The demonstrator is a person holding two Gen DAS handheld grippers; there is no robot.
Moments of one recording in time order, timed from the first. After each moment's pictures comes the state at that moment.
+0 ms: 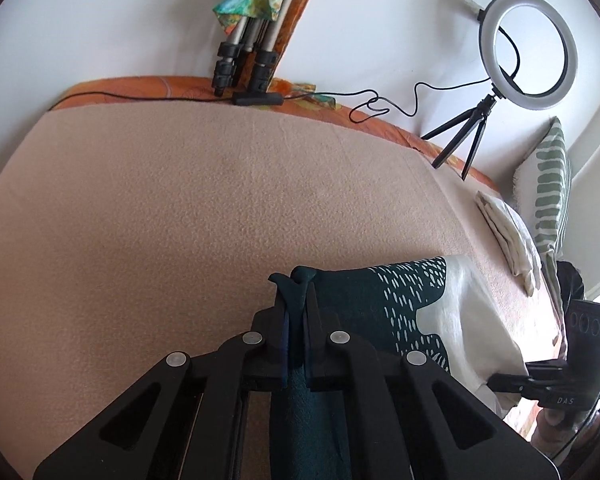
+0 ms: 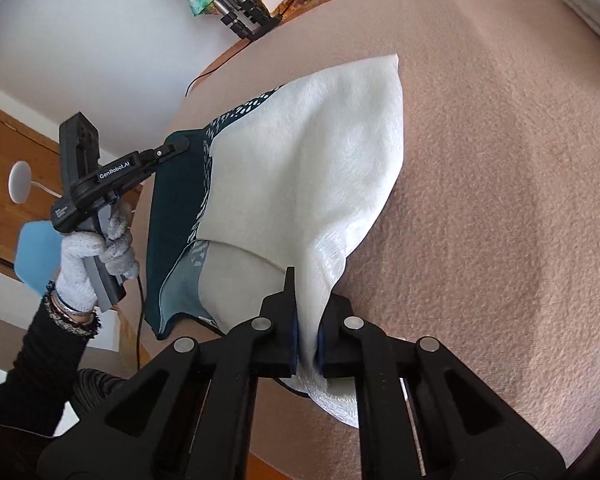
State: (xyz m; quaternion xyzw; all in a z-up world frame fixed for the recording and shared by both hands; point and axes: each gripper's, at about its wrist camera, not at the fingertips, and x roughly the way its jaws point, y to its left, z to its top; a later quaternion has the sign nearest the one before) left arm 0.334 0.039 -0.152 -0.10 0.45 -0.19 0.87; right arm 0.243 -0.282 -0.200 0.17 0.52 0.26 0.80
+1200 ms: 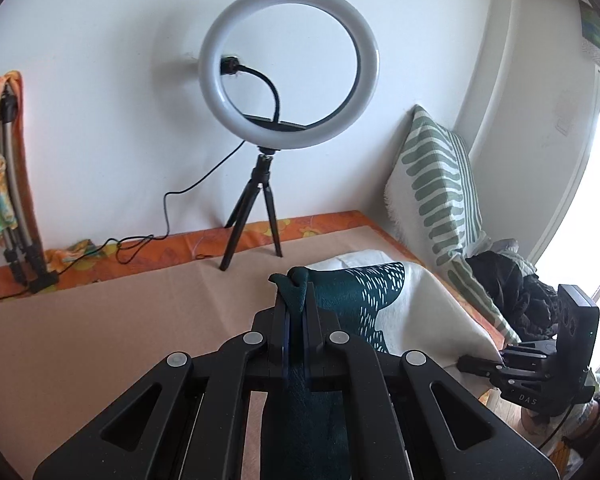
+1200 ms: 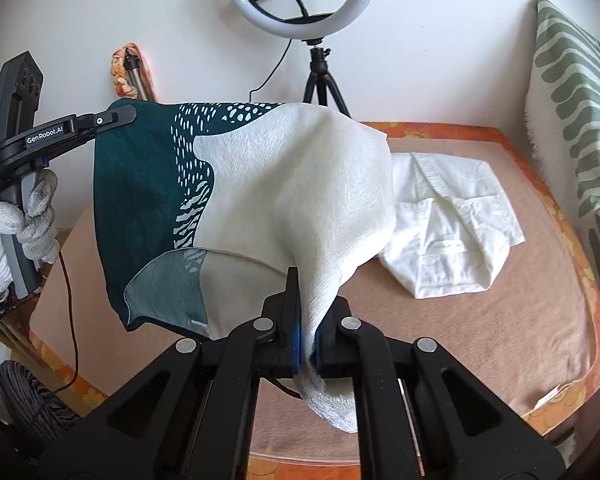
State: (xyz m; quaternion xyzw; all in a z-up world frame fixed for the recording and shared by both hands) left arm 0.319 -0.216 0.002 -0.03 0.31 -0.36 0.88; right arm 0.188 -0.472 -0.065 0.06 0.38 0.06 0.92
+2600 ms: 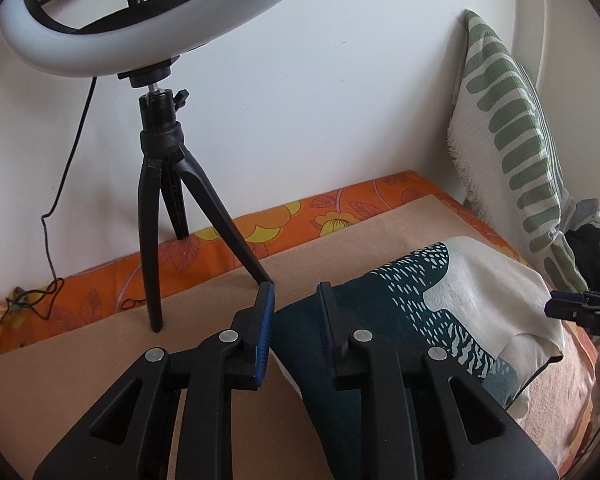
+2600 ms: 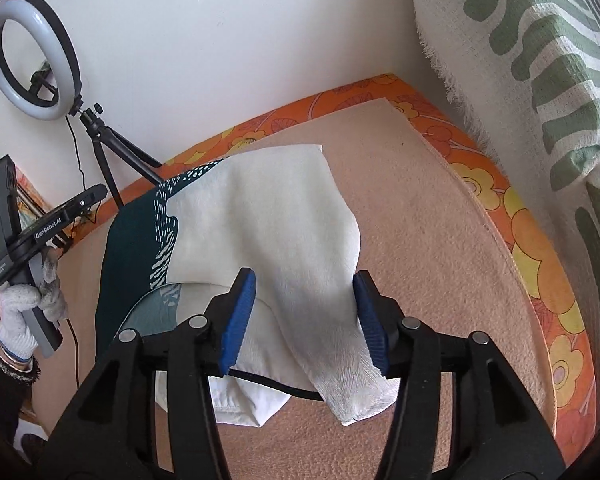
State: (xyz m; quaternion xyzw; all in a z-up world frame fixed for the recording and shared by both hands) left arm 0.440 -0.413 -0.092 0.08 0.35 -0.28 0.89; right arm 0.326 -0.738 -0.136 0.19 0.41 -0.01 0.89
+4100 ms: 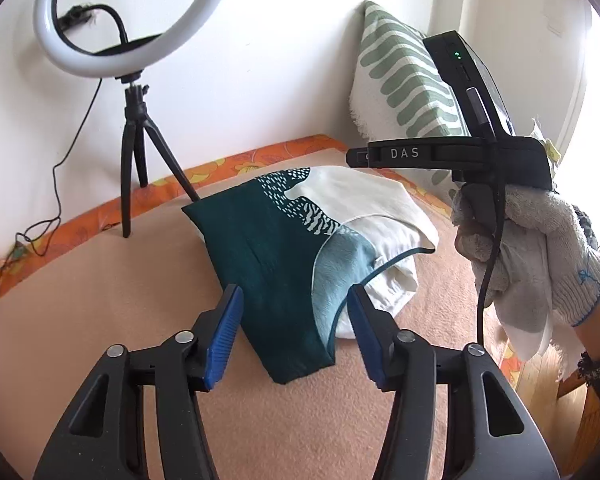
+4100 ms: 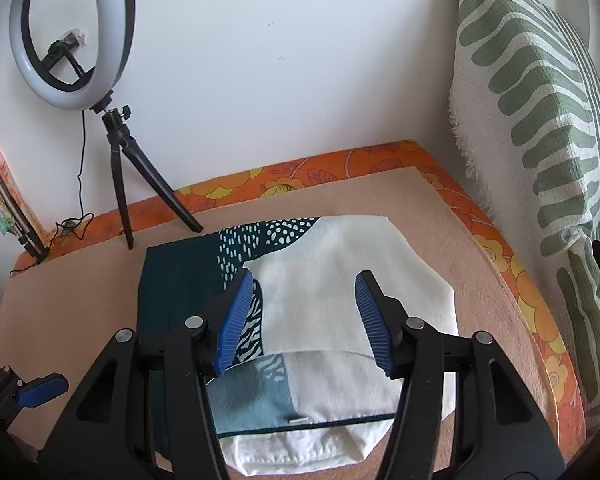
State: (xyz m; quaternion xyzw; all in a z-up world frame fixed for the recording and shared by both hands) left arm 0.274 -0.374 -0.063 0.10 0.36 -0.37 0.85; right arm 0.357 -0.625 -0.079 0.10 0.37 -0.08 0.92
